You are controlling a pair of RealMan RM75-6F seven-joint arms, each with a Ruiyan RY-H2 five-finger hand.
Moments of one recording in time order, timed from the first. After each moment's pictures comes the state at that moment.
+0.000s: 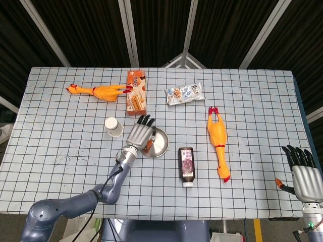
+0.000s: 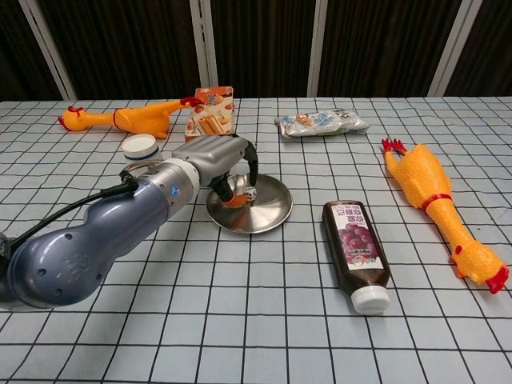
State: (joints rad) left arm -0.95 -2.08 -0.37 -0.89 1.09 0.86 0.44; right arm 0.08 -1.10 0.08 -1.64 -1.39 1.40 -0.10
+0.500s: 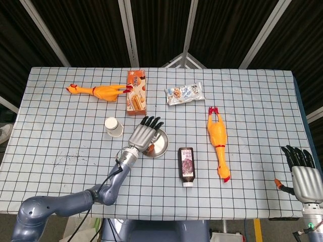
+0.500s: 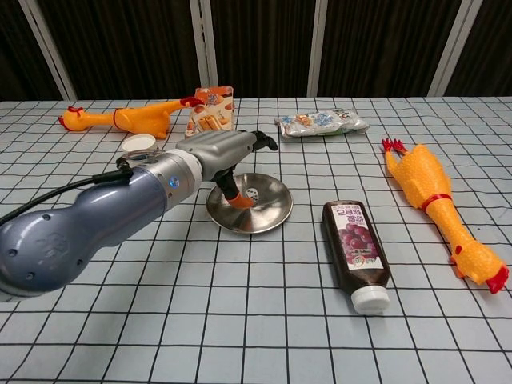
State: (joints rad) left arm -0.94 -1.97 -0.36 -1.09 1.04 0.84 0.52; right arm 0.08 -1.10 0.08 -1.64 -1.39 1.41 -0.09
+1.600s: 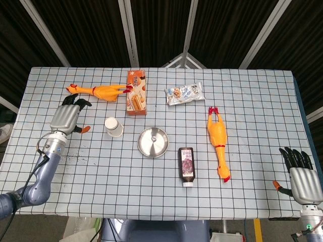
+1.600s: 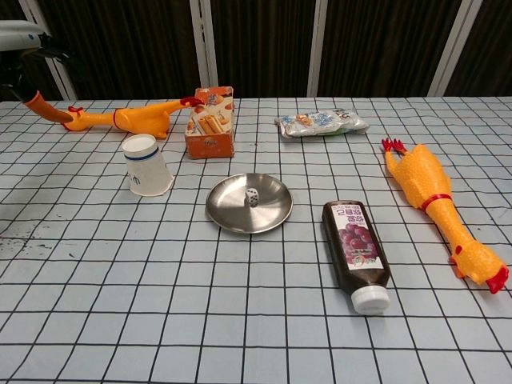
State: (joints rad) left arm -0.68 -1.31 -0.36 -1.59 0.82 0.95 0.45; right arm 0.08 -1.09 0.07 -1.68 -1.39 1.40 -0.12
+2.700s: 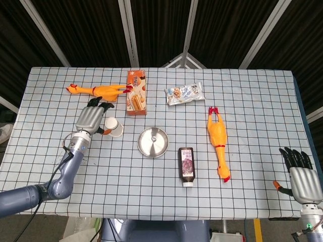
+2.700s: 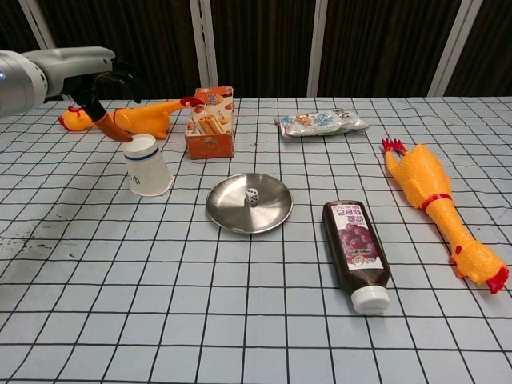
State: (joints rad) left arm -0.83 -1.43 -0.32 -1.55 0.72 0.95 0.53; right arm 0.09 -1.09 0.07 -1.67 -1.38 1.38 -0.12
